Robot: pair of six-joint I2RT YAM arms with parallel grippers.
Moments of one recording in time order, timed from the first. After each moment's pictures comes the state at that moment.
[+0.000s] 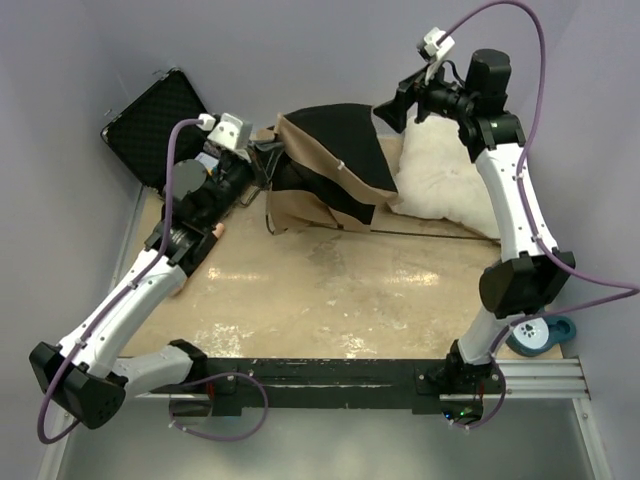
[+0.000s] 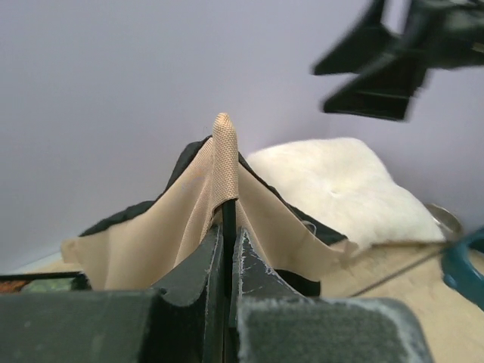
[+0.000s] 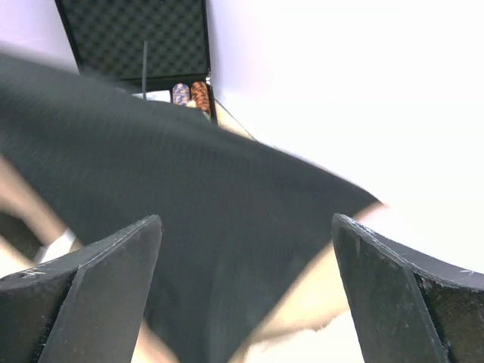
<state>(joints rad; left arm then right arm) -0.52 1.10 1.14 0.13 0.12 -0.09 0.12 1.75 1.99 -0.40 -0.73 -0.19</state>
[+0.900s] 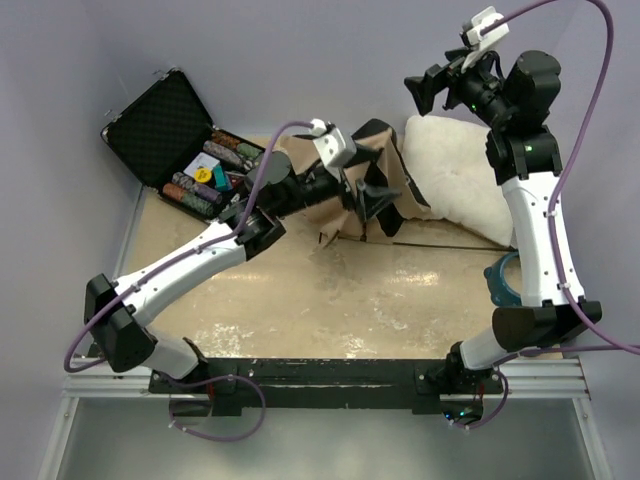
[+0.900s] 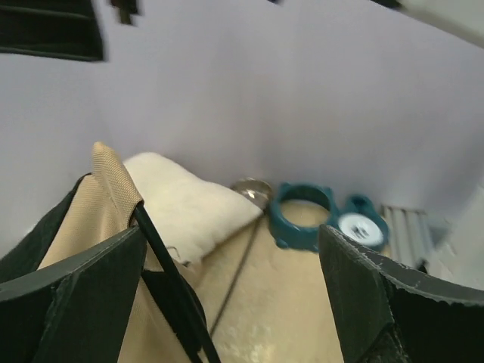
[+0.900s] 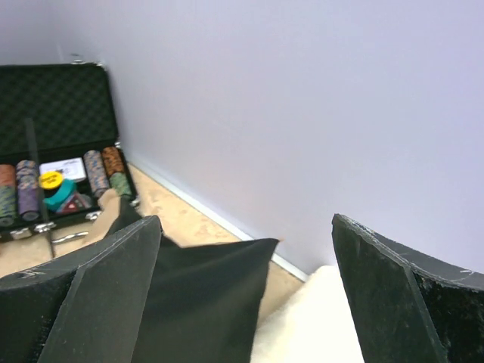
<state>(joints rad) -0.83 1.46 1.38 0.32 0.31 -0.08 0.11 1.52 1.92 -0.30 -0.47 -0.16</state>
